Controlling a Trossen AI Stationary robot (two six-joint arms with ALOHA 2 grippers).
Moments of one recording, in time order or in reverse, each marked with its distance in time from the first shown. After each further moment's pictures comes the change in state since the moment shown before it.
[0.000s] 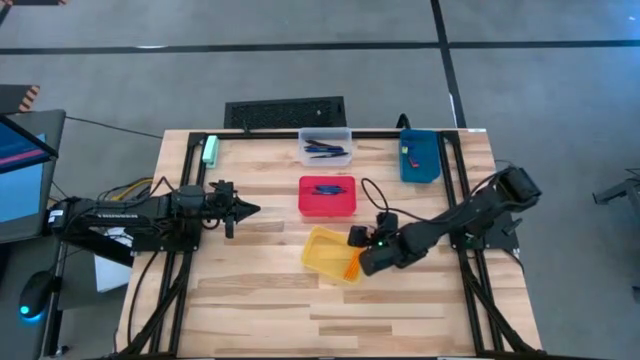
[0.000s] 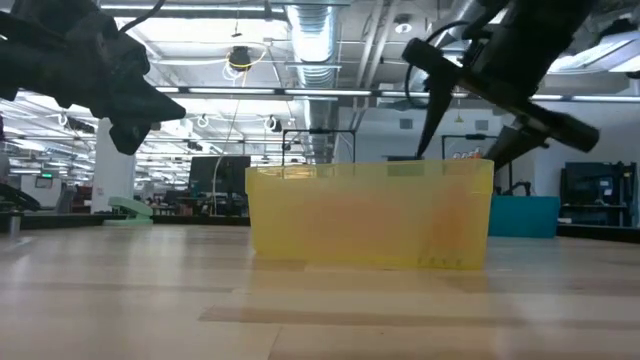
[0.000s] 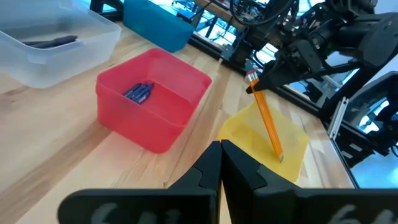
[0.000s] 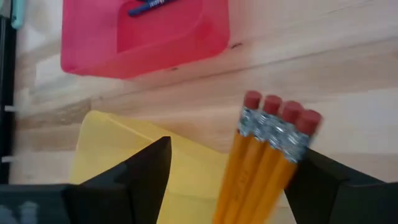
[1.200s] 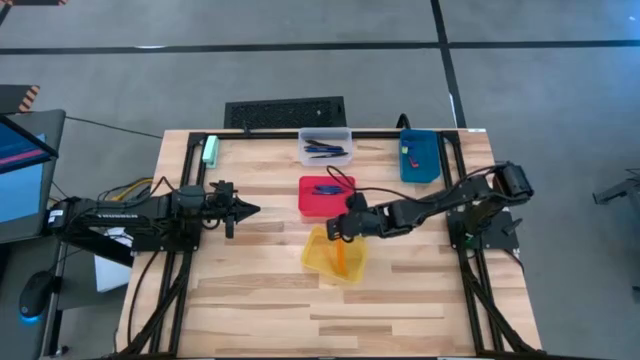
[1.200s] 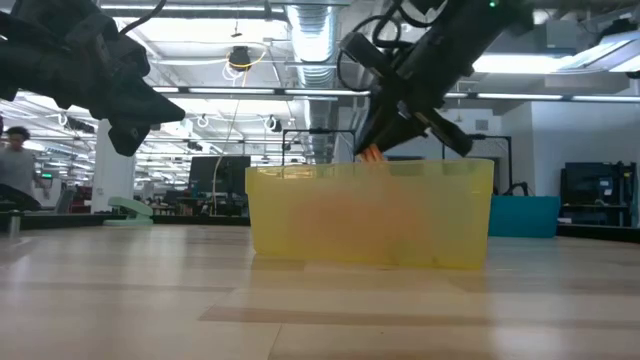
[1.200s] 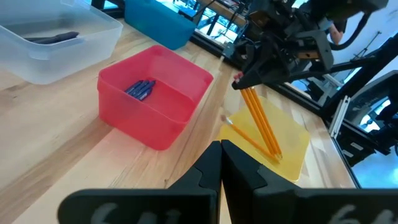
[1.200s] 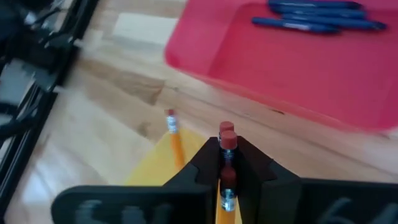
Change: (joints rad) left arm 0.000 0.000 0.000 -0.011 -0.001 -0.006; right arm -0.232 0.030 0.000 0.449 -0.193 -0.765
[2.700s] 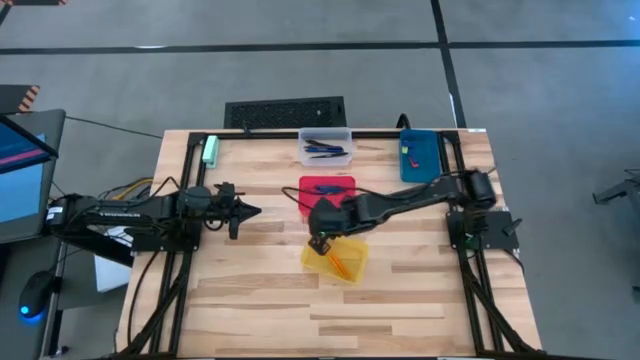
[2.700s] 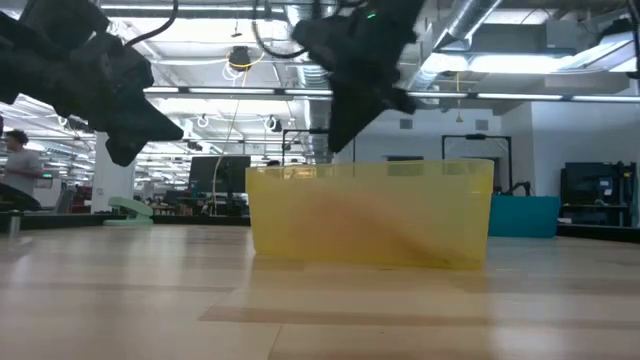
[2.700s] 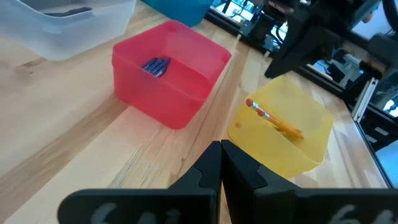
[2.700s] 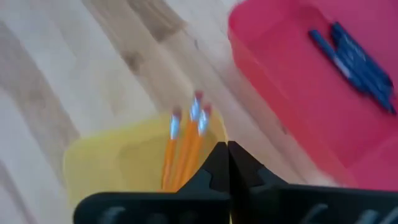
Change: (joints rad) left arm -0.004 0.073 -0.001 -0.021 -0.024 0.011; right arm -0.031 0.260 0.532 -0.574 -0.179 -0.515
